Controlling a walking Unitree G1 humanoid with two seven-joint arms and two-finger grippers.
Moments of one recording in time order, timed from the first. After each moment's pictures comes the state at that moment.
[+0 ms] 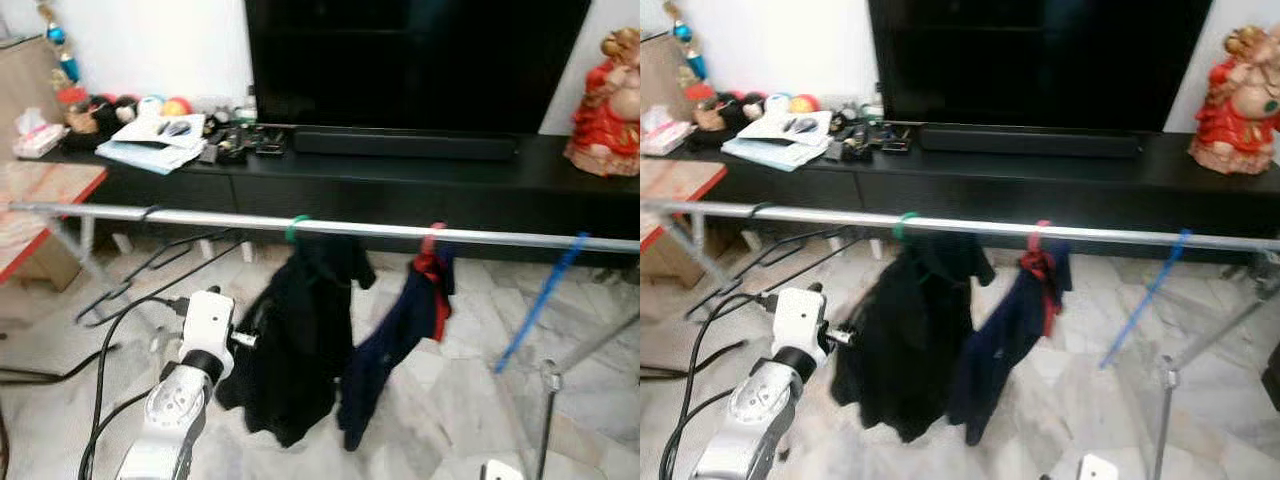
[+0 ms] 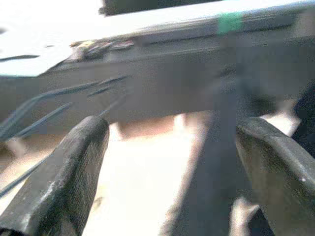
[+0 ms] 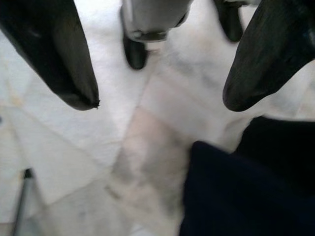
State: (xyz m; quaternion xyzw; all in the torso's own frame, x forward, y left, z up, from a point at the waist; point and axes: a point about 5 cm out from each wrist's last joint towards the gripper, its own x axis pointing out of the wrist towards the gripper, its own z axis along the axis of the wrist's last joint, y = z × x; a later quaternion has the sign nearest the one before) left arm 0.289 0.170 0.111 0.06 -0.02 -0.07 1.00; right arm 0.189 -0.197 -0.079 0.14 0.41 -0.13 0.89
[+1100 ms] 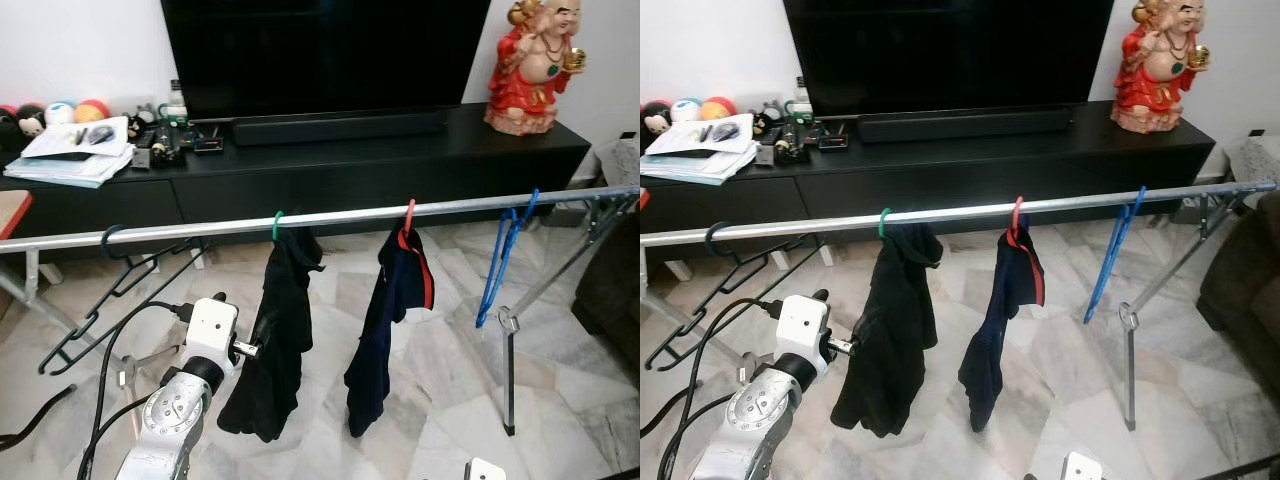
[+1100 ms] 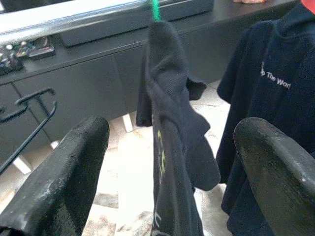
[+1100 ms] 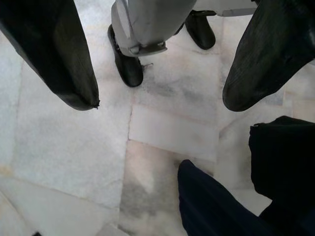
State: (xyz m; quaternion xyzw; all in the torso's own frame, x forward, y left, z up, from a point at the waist) left arm 0.288 0.160 0.109 0.07 -0.02 -0.11 0.99; right arm 0.186 -0.188 -0.082 0.15 0.42 -0.12 0.89
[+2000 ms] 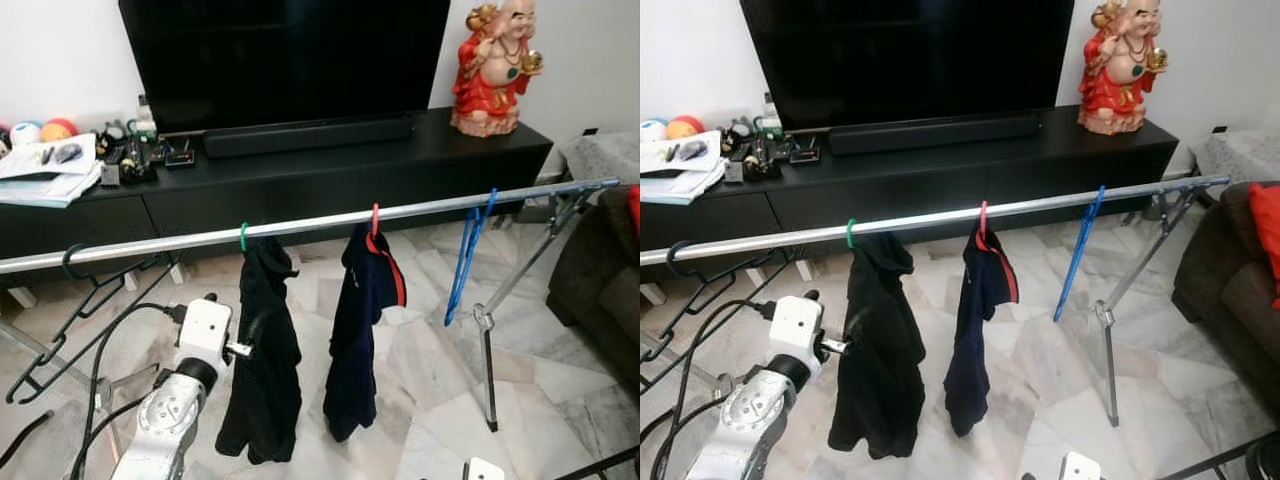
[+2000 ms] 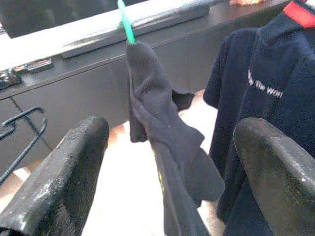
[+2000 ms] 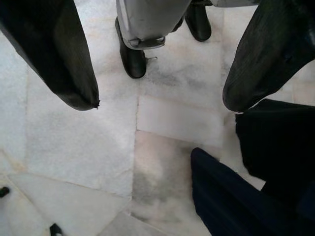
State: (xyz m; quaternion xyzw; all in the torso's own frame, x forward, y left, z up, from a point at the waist) left arm 0.284 0.175 0.104 0.09 -0.01 -0.08 0.99; right arm 0.185 -0.187 -0.083 0.15 0.42 -0.12 0.89
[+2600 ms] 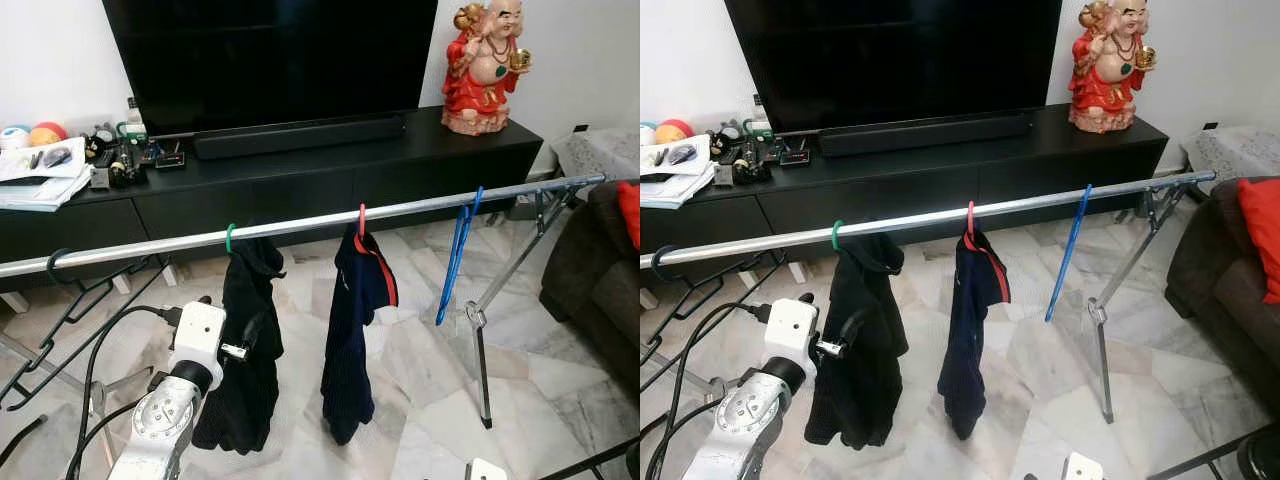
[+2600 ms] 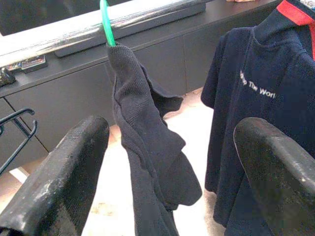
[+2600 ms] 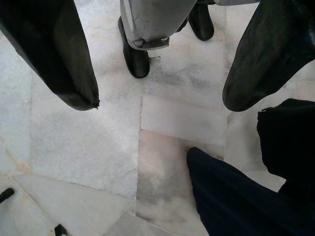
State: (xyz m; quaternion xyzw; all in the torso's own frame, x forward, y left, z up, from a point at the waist) left arm 0.284 0.171 0.105 0.08 -0.01 -0.08 0.99; right arm 0.185 -0.188 -0.083 0.15 0.42 -0.12 0.89
